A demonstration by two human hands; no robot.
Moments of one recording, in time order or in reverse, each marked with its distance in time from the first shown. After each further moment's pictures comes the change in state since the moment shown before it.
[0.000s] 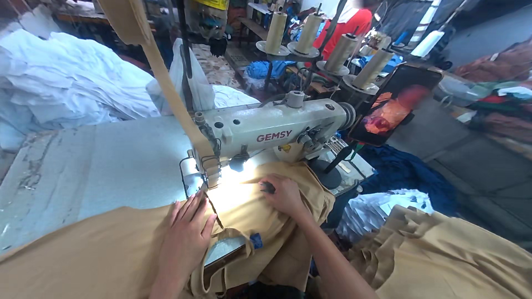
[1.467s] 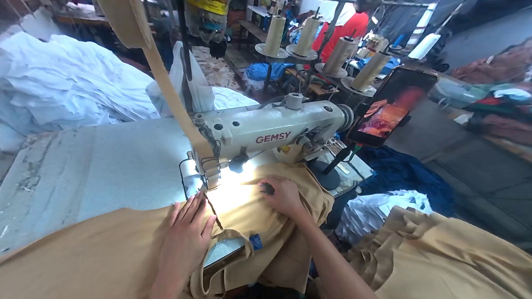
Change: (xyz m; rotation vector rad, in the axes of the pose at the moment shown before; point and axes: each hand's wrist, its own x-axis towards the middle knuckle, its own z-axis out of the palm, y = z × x) left_hand 0.000 0.001 -0.001 0.011 -0.010 0.005; right_hand 0.001 0.000 -0.001 0.001 -0.015 0.009
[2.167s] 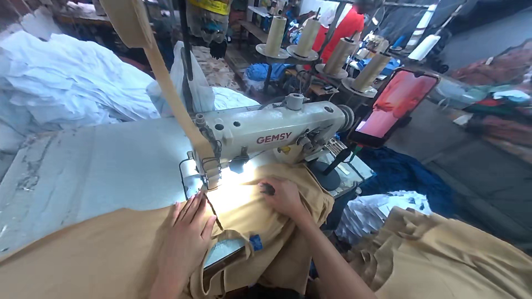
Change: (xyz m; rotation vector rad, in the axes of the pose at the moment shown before) left_hand 0.000 0.002 -0.002 -0.005 -0.015 -0.009; right_hand 0.000 0.000 -0.001 -0.003 -0.027 0.020
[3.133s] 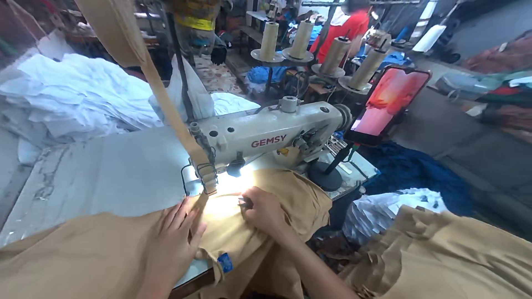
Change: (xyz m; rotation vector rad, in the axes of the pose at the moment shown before) left_hand -0.006 -0.025 -0.016 0.051 -0.029 -0.008; right_hand -0.008 -0.066 0.019 0.034 -0.090 0.084
